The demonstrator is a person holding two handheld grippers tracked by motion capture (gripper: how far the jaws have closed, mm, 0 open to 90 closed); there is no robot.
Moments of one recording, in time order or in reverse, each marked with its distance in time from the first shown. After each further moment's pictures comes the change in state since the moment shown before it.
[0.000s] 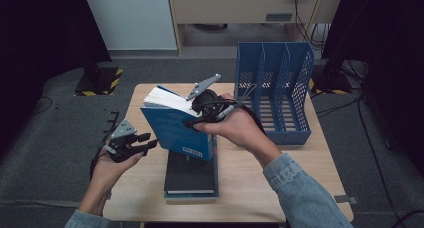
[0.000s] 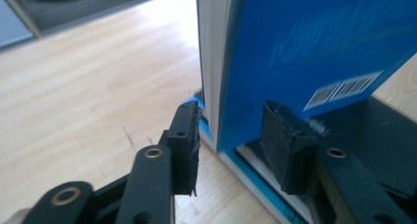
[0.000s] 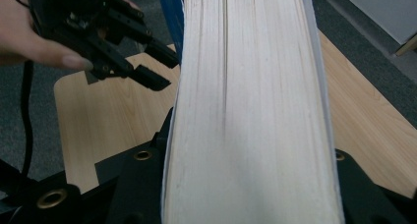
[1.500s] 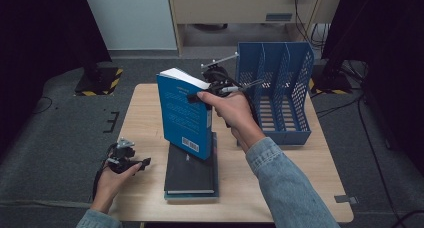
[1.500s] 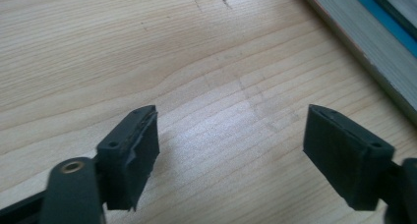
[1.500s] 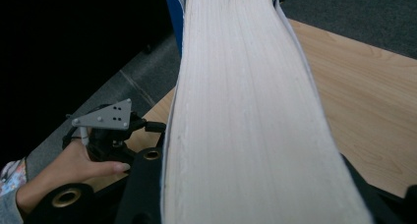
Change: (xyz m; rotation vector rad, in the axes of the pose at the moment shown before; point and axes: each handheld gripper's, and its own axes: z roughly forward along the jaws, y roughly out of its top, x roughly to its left) left arm 0.048 -0.078 0.050 0.210 0.123 -0.152; right arm -0.063 0.009 0.012 -0.102 0.014 0.485
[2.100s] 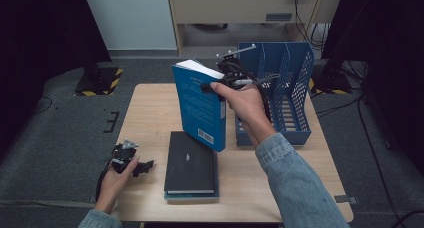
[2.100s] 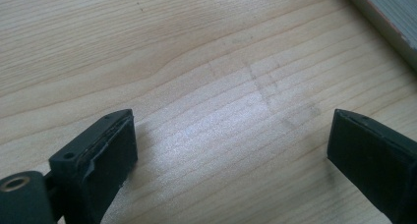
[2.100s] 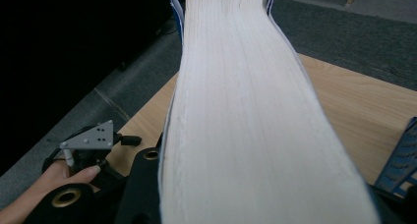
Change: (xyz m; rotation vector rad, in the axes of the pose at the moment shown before) left arm -0.001 -0.004 0.013 0.042 0.027 0.000; right arm -0.019 0.007 -0.033 -0.054 -0.110 0.024
